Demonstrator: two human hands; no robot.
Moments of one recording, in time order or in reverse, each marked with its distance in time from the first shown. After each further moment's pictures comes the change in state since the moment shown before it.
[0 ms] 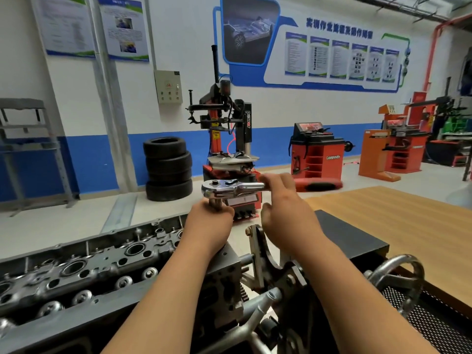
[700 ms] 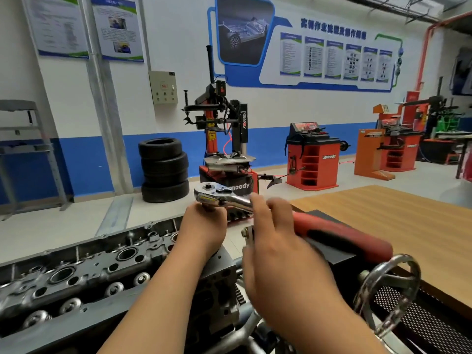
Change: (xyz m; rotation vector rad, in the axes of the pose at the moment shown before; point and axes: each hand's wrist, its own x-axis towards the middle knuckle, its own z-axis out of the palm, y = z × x) left_hand 0.007 0.000 0.004 0.110 0.047 0.119; right_hand -0.070 -0.036 -0.014 -0.173 0.128 -0.060
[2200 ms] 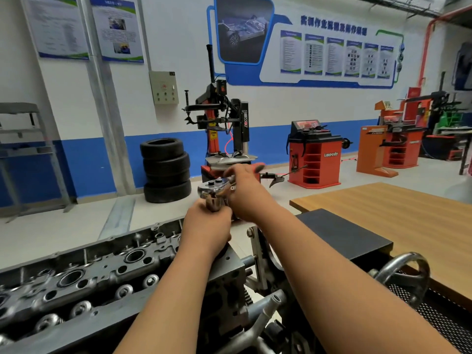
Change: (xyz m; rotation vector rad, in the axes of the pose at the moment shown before) left_hand -0.008 0.004 -0.006 -0.217 -0.010 -0.136; right_hand 0.137 0.016 0.078 0.499 -0.254 0.105
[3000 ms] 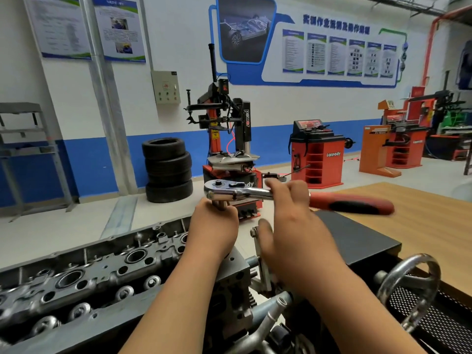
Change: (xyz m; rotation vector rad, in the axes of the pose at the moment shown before) left_hand 0.005 0.001 0.003 0.217 0.021 0.103; right_hand -0.113 -0.008 -0.030 -0.380 0.229 -0.066
